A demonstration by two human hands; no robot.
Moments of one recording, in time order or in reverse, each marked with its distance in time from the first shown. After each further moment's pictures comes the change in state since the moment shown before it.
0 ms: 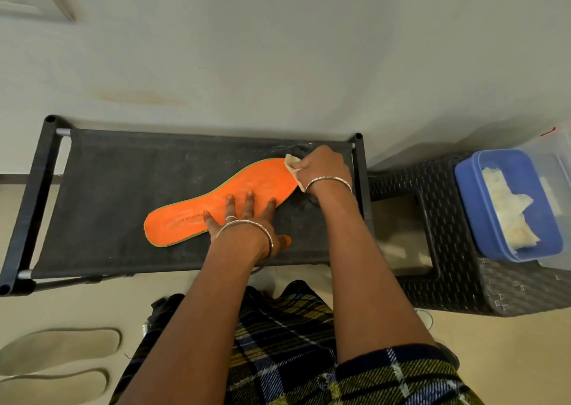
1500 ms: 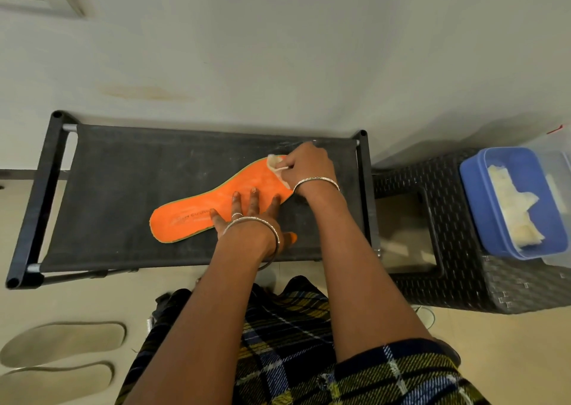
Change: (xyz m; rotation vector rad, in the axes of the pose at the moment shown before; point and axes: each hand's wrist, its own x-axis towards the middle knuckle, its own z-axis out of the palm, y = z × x) left_hand 0.000 0.001 0.001 -0.027 0.003 0.004; right_hand -0.008 -0.021 0.016 -0.070 -0.023 -0.189
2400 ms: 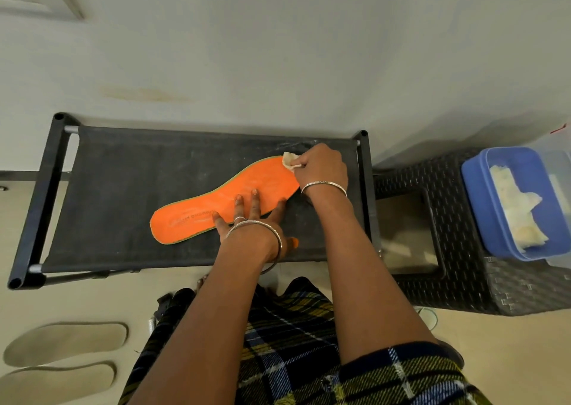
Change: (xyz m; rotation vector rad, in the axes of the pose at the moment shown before) left_hand 0.001 0.001 0.007 0.034 -0.026 0.016; right_hand -0.002 0.018 -0.003 -0.016 0.125 0.055
